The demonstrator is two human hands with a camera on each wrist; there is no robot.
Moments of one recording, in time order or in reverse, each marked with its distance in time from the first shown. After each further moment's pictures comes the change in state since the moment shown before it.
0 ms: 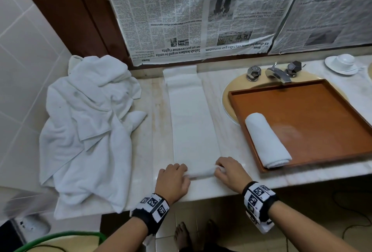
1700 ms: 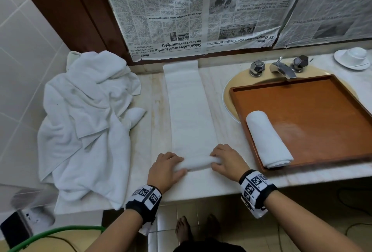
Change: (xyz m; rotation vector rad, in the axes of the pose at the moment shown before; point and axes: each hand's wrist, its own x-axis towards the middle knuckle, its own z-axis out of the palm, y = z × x) left_hand 0.017 -0.022 -0.007 -0.153 0.026 -0.093; right_hand 0.031 0.015 -0.008 0.000 0.024 -0.136
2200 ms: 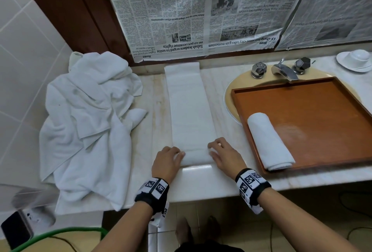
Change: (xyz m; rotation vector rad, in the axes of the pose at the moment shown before) left_hand 0.024 0.016 -0.005 -0.181 0.136 -0.210; right_hand 0.014 -0.005 0.003 0.018 0.152 -0.005
